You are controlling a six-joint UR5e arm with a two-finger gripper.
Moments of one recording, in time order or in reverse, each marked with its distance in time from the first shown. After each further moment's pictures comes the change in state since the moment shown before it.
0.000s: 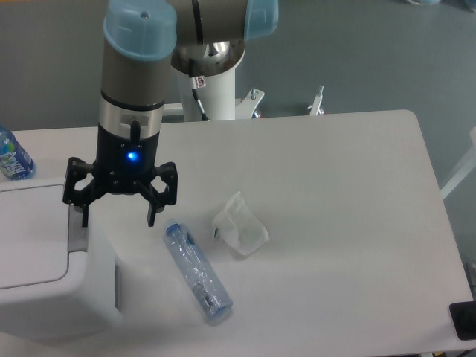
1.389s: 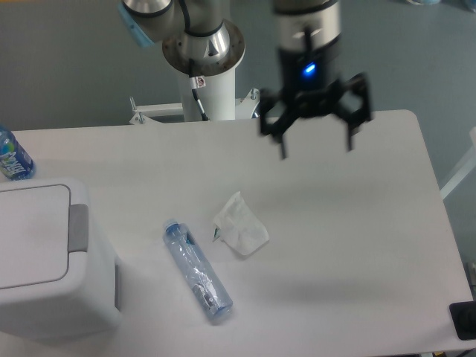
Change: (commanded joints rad) arm 0.178 0.060 0.046 -0.086 0.279 0.369
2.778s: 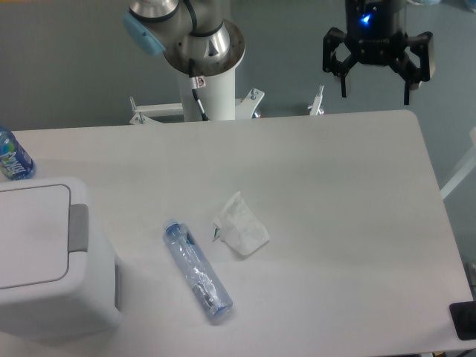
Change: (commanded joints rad) arm 0.386 0.124 -0.011 -0.169 0.003 0.945
